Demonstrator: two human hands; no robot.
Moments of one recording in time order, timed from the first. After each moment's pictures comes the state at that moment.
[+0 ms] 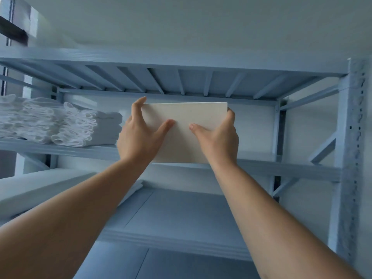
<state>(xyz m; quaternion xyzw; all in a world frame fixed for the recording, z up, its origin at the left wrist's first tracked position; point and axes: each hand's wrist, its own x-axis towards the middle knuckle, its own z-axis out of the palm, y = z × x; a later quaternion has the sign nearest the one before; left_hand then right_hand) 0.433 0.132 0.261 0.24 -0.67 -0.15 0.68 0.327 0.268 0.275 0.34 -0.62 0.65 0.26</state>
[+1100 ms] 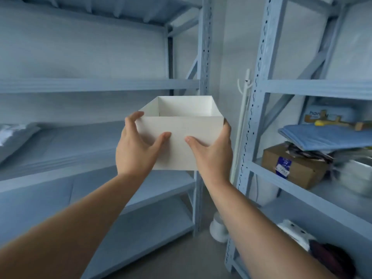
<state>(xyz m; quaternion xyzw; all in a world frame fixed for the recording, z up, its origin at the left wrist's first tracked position) 0.529 0.406 0.059 0.07 -0.79 -0.38 0.48 0.505 0.575 0.056 0.08 -0.71 0.60 0.35</state>
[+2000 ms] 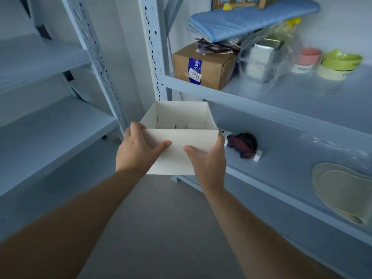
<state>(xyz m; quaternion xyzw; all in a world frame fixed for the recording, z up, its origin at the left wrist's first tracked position) 0.448 0.624 -0.188 -0.07 -0.93 -0.33 0.17 0.515 0.795 -0.216 -0.22 -0.76 0.55 0.29</state>
